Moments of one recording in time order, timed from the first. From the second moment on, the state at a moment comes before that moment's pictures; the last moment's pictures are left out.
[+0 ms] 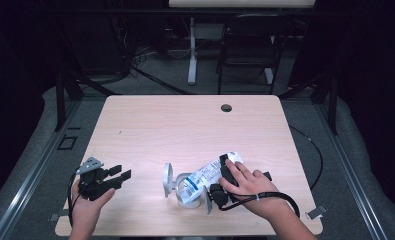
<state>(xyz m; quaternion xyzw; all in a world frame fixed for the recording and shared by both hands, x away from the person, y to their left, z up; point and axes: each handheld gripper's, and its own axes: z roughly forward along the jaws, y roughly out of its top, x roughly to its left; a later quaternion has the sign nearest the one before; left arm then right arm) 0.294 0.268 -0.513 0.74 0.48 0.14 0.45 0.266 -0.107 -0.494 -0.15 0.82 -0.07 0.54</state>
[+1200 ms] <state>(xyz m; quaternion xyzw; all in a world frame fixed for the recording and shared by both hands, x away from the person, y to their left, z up) 0.293 0.269 -0.513 0.74 0.48 0.14 0.45 0.264 -0.109 -0.491 -0.16 0.82 -0.08 0.55</state>
